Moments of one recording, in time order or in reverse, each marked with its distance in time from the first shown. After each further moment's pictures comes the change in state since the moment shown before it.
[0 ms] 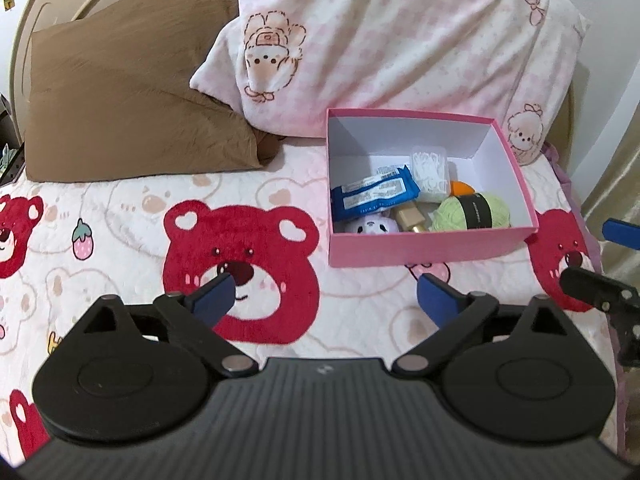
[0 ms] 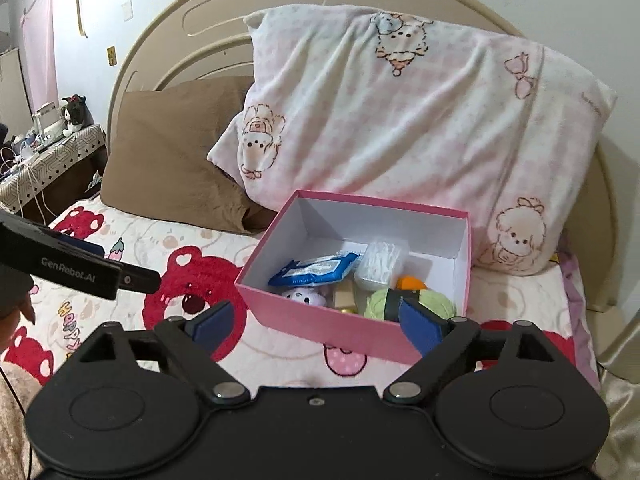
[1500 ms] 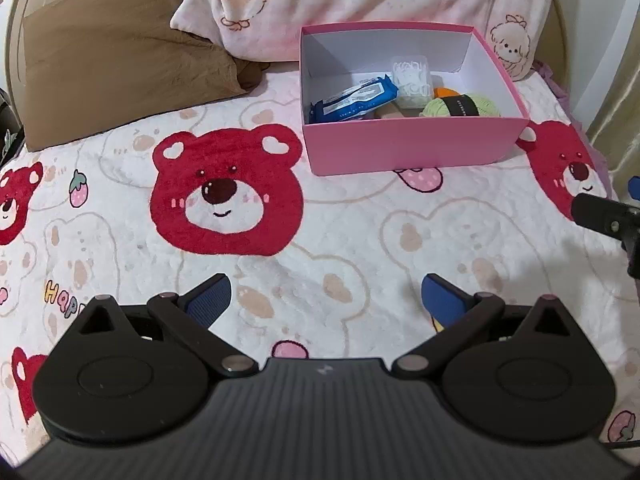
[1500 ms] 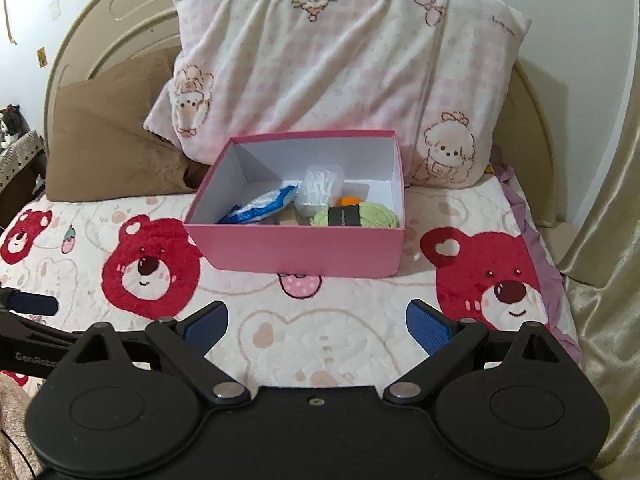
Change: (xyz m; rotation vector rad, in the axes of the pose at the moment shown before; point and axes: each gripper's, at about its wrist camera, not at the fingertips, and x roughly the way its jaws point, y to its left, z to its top) left arm 0.008 -0.041 -0.076 0.089 0.121 0.044; right arm -0.010 -0.009 -0.056 0.158 0.108 -0.165
